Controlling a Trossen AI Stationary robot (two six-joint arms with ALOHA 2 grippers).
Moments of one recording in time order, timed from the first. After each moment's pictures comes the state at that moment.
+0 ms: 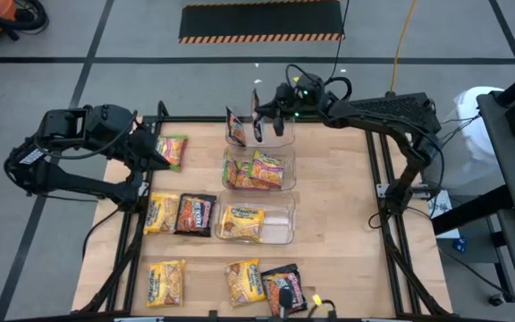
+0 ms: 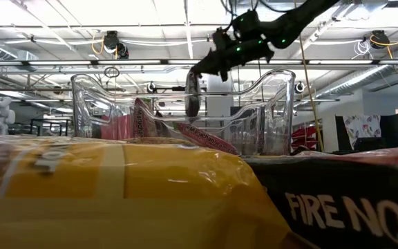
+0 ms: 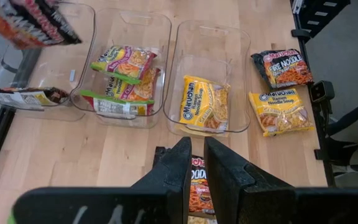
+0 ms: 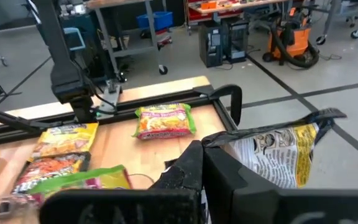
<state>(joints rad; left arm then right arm) 0.18 0.98 1.58 -1.40 0.18 0.01 -0.62 1.73 1.28 0.18 -0.50 -0.01</state>
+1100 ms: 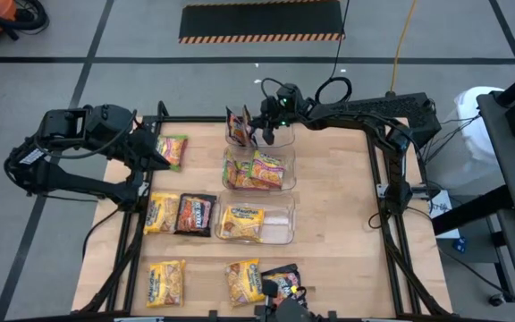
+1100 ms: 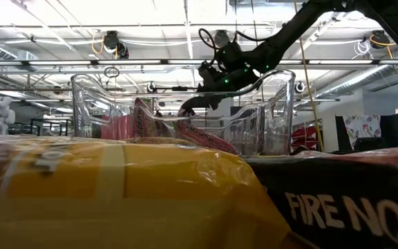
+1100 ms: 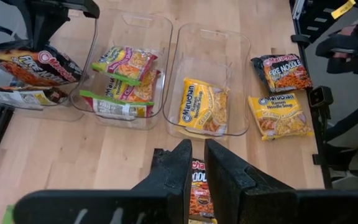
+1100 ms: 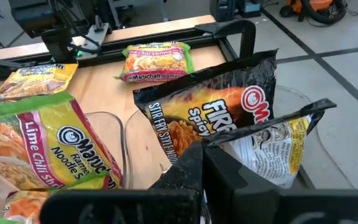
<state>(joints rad) 0.18 0.98 1.58 -1.39 0.18 -0.01 -0.63 1.98 1.36 0.15 -0.52 -0.13</state>
